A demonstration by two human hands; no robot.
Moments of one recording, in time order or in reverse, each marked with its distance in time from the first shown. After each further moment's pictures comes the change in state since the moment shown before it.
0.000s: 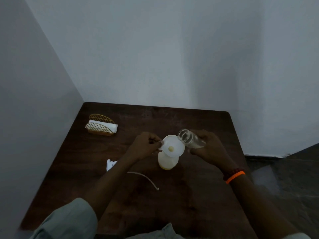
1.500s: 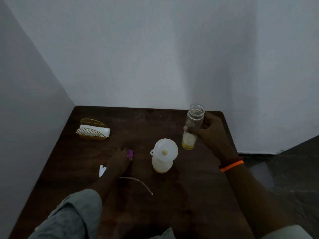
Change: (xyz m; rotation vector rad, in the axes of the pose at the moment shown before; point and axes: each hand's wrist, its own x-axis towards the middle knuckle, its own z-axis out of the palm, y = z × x) left_hand 0.007 -0.121 -0.004 0.714 0.095 -0.307; right_hand 0.027 -0.028 -0.036 0.409 0.254 0.010
